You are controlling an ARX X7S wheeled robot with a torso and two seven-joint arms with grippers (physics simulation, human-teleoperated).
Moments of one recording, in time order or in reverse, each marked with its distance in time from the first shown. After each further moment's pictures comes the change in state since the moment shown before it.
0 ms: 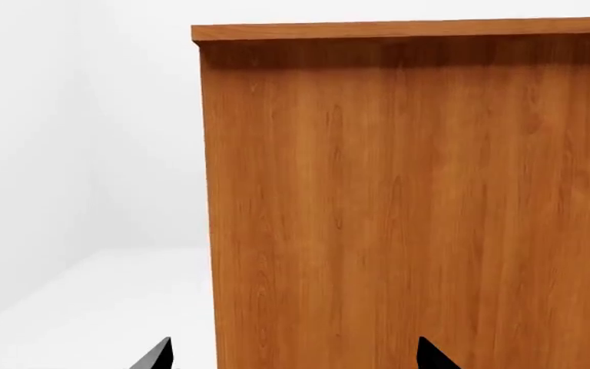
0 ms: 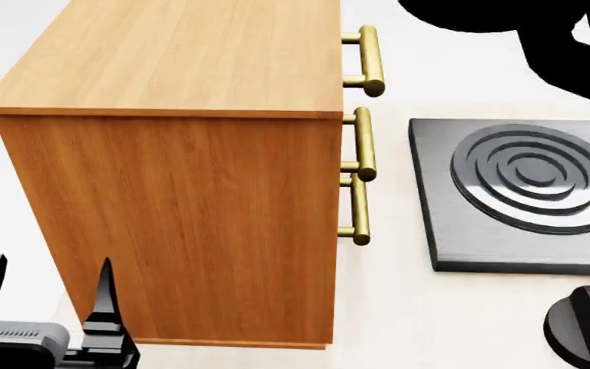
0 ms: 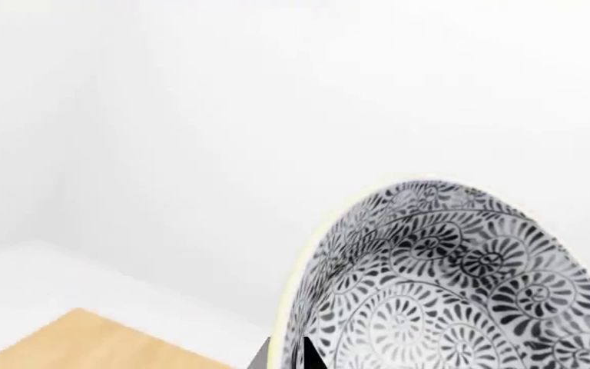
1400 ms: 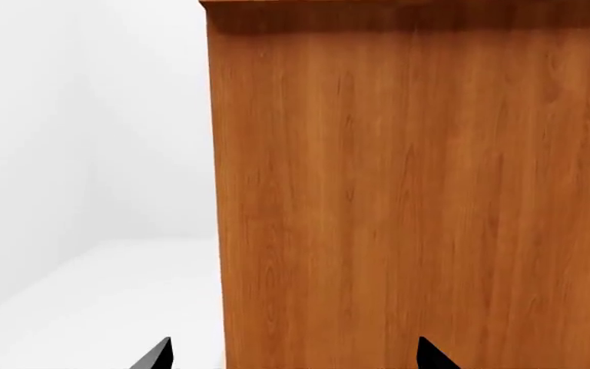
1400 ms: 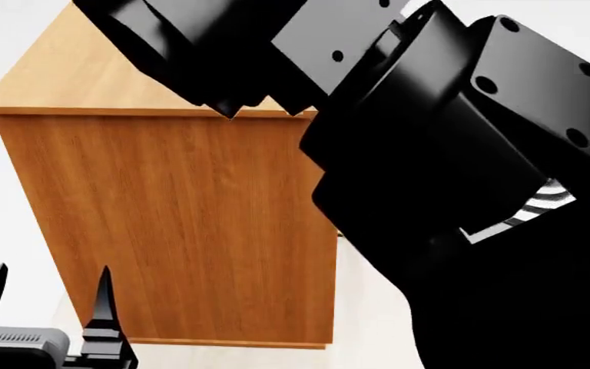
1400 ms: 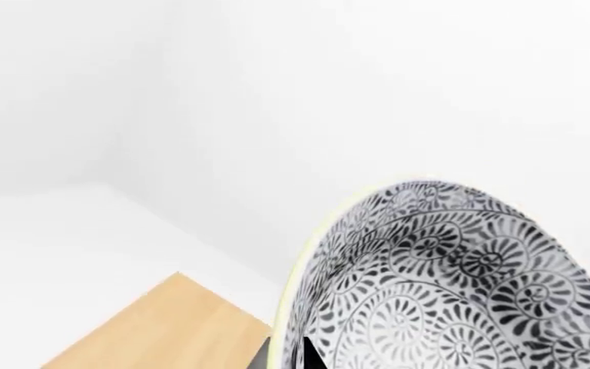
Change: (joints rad) left arm 0.008 -0.010 0.006 -0.046 -0.011 0.036 0.001; right arm 0.017 -0.313 -0.465 0.478 -0.118 -0.434 -0.151
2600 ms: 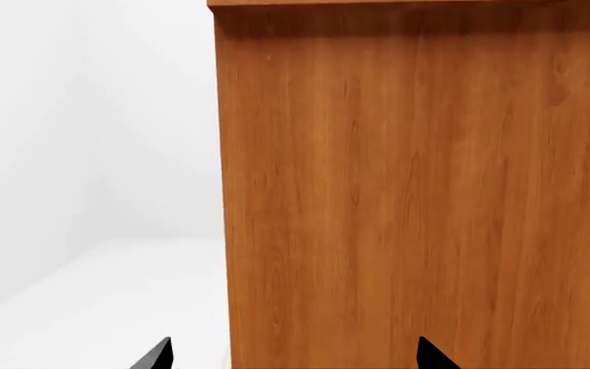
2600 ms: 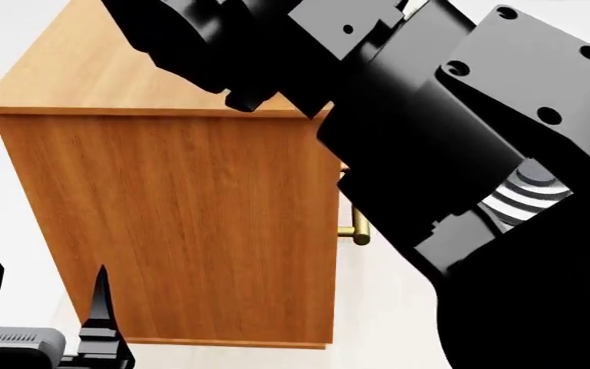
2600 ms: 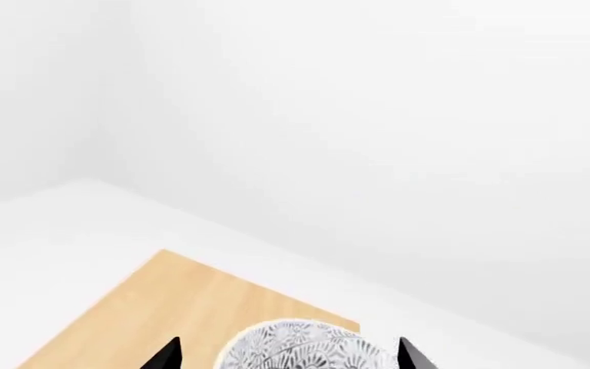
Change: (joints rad) left arm 0.001 -0.011 0.004 0.006 -0.010 0.003 -0.013; right arm 0.032 0.014 -0.235 0.152 0.325 -0.229 0.145
